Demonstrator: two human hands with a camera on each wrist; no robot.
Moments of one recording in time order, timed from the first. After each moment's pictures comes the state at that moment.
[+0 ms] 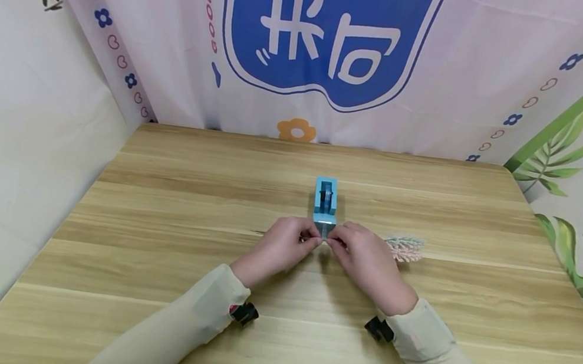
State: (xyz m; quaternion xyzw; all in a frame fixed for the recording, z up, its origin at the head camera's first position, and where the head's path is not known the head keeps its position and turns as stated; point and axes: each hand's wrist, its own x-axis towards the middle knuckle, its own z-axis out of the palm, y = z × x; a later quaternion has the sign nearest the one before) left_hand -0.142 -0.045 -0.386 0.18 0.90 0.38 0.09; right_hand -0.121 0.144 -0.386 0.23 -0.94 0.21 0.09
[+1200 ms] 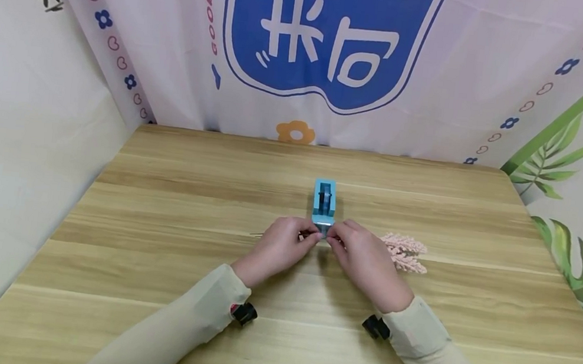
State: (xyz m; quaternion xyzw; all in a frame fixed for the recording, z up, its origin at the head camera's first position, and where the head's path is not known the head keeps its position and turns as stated) left_hand -0.147 -0.046 -0.392 0.19 0.90 0.38 0.05; right_hand -0.123 0.142 -0.386 0.23 -0.95 0.21 0.10
